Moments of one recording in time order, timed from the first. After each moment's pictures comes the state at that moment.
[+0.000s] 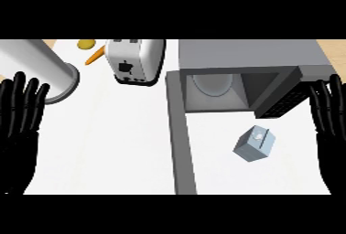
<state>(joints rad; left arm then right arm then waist) 0.01 0.12 0.01 -2.10 0.02 0.00 -0.01 0.02 -0.11 0.01 -2.10 0.00 0.02 -0.07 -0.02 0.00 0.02</state>
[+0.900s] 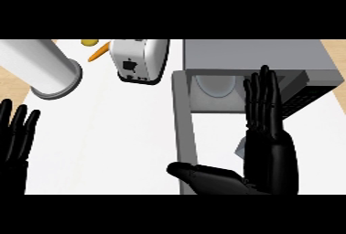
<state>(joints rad) 0.20 0.06 0.03 -2.22 0.14 -0.01 0.08 -0.18 0.00 0.48 -2.04 0.30 -0.60 0.25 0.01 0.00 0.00</state>
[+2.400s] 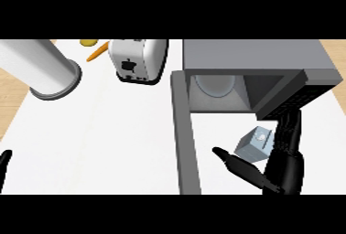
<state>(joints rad) 0.49 0.01 0.14 -2.30 0.26 -0.23 -0.07 0.13 -0.02 0.31 -1.81 0.12 -0.73 -0.12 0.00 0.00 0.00</state>
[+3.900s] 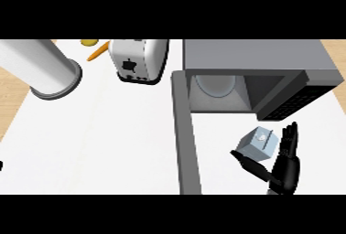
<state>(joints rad) 0.55 0.00 0.16 -2.36 0.30 -0.27 -0.05 0.07 -0.02 0.00 -1.26 -0.12 -0.52 -0.62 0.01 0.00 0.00</state>
